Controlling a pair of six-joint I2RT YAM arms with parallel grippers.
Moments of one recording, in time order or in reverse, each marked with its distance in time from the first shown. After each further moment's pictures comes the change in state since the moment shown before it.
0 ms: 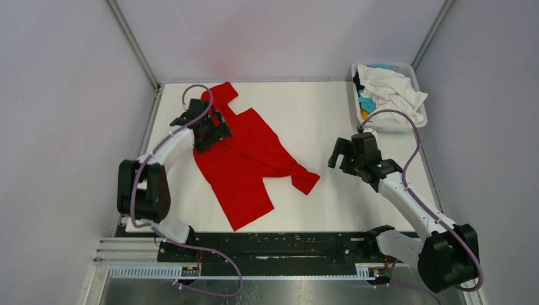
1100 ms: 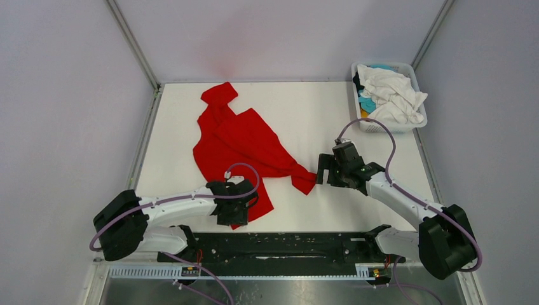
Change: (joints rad) left arm -0.885 -0.363 -0.560 -0.233 -0.183 -0.336; right arm 0.176 0.108 -0.067 0.017 -0.048 -0.010
